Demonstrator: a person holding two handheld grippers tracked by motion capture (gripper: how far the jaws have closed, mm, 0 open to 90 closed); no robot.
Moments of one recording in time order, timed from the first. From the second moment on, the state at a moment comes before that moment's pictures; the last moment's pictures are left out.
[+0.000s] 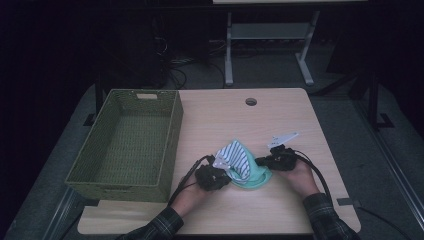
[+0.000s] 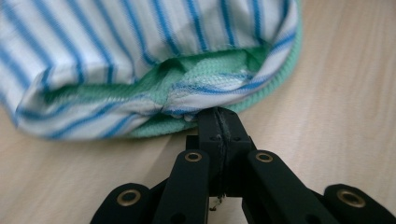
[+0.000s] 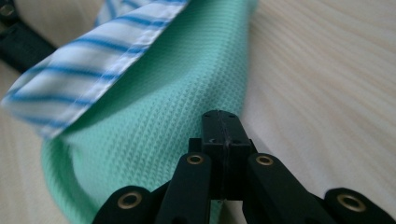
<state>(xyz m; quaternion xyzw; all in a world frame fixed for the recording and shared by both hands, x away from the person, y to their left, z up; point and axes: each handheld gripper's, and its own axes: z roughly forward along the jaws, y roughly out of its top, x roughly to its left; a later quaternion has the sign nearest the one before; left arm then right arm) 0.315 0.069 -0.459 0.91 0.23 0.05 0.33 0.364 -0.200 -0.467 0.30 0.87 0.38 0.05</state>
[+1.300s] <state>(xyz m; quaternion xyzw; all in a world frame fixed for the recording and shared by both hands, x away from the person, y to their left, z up) 0.334 0.085 -0.433 0.91 0.22 0.08 0.33 0.323 -0.241 -0.465 0.35 0.84 0.40 0.11</state>
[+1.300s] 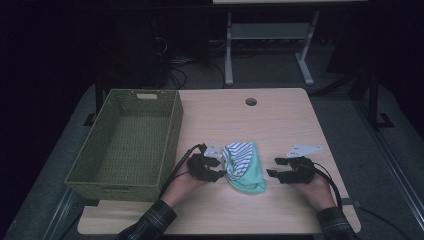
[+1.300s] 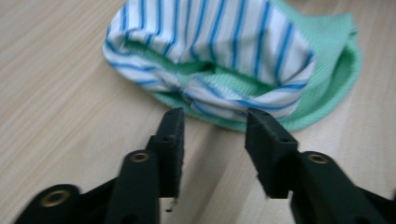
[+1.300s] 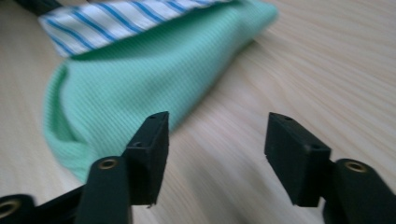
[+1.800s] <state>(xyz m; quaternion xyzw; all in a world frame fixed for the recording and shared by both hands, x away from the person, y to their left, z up) 0.344 0.065 -0.411 0.93 0.18 0.08 0.32 0.322 -0.269 -0.481 0.39 0.83 0.36 0.15</state>
